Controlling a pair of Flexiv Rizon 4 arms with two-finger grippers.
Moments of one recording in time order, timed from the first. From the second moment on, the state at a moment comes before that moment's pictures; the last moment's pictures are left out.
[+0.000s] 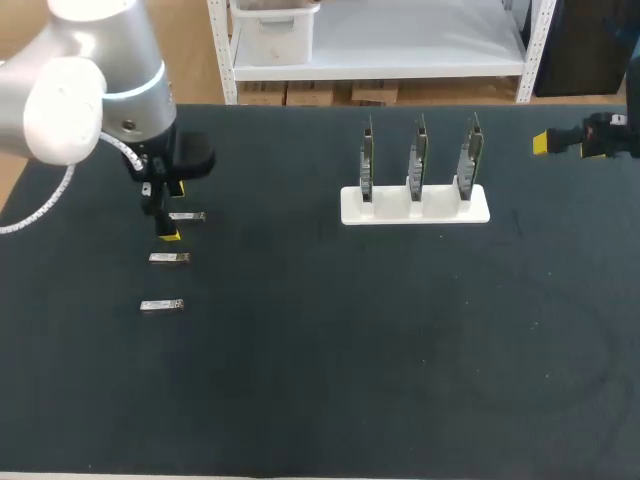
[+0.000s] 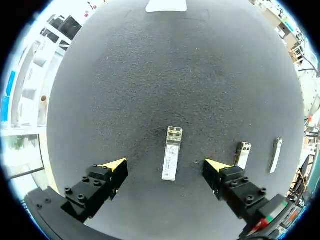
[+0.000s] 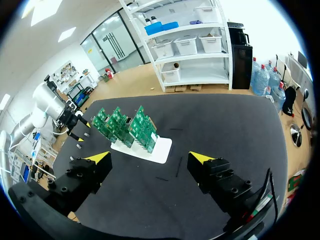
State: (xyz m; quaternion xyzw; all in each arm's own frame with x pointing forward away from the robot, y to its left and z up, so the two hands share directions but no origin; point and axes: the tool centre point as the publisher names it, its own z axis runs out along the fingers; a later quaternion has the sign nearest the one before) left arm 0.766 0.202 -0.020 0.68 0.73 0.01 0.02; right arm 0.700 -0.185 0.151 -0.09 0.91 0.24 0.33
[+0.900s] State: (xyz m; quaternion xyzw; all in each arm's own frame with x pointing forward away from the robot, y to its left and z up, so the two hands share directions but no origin) left arm 0.775 0.181 -0.007 0.66 0.75 -0.01 0.05; right arm 0.700 -0.185 0.150 -0.09 0.91 0.24 0.33
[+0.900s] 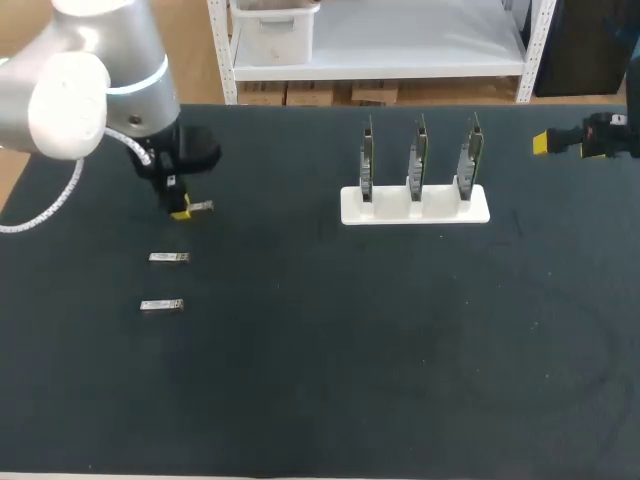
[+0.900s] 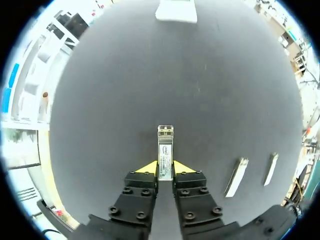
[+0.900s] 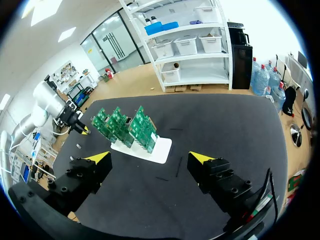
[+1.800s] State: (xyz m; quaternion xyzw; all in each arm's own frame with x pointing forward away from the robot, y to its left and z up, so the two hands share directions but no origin) left arm 0.835 0.170 0.196 0.39 0.85 -0.20 0.29; right arm 0.700 -0.185 0.151 -0.09 0.91 0.24 0.33
